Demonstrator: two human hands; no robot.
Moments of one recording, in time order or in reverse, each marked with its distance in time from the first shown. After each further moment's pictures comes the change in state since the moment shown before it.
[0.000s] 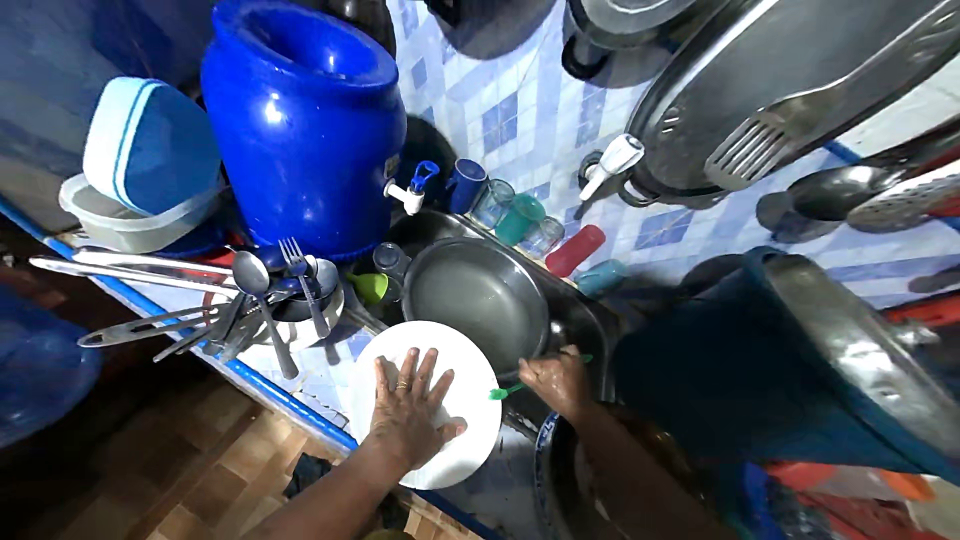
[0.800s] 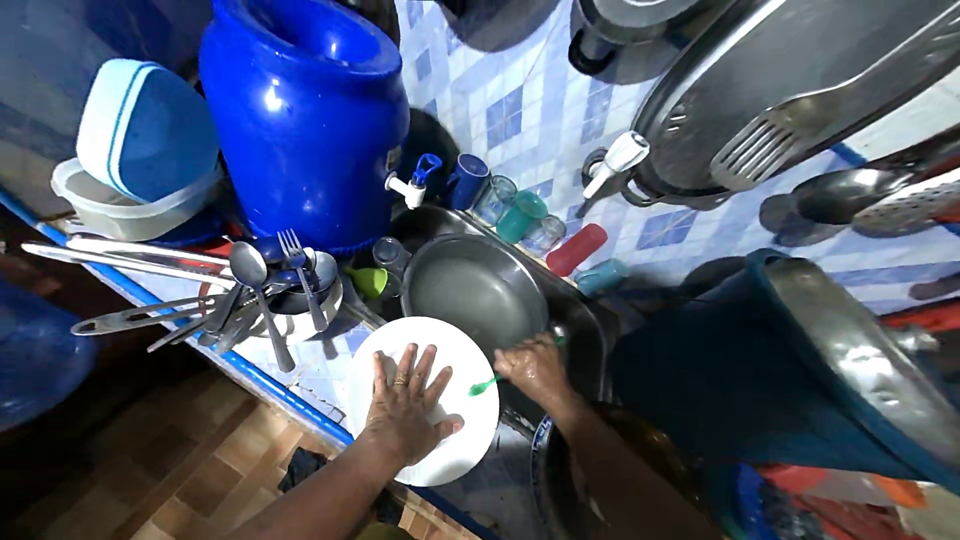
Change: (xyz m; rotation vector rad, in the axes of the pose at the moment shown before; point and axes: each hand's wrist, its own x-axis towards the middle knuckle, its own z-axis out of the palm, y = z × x) left_hand 0.002 -0.001 0.004 0.005 -0.002 0.015; right_hand 0.019 -0.024 -0.002 0.023 -0.070 -0.041
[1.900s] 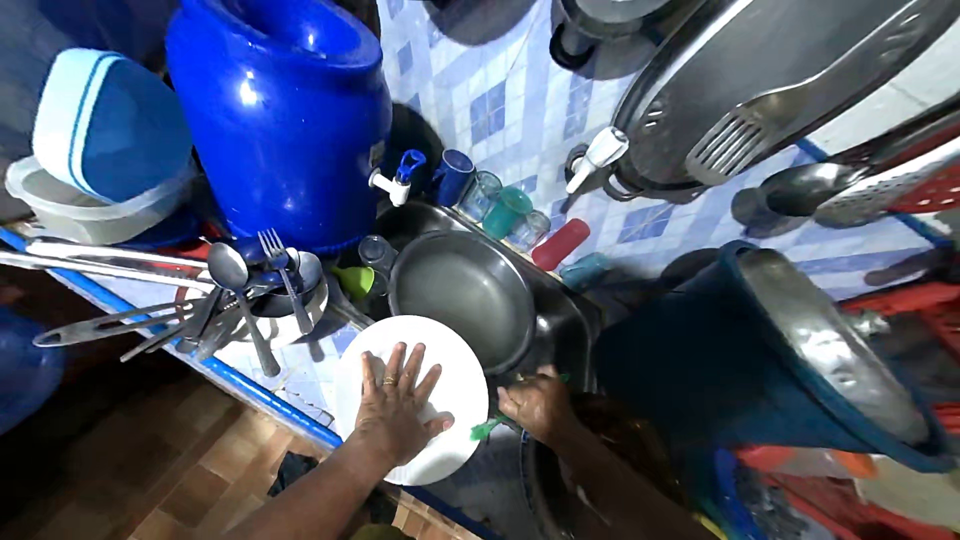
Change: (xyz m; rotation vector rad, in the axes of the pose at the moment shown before) left_hand 0.002 -0.002 -0.002 -0.004 0.002 -0.004; right_hand -0.056 0.003 0.007 0.041 0.161 -0.092
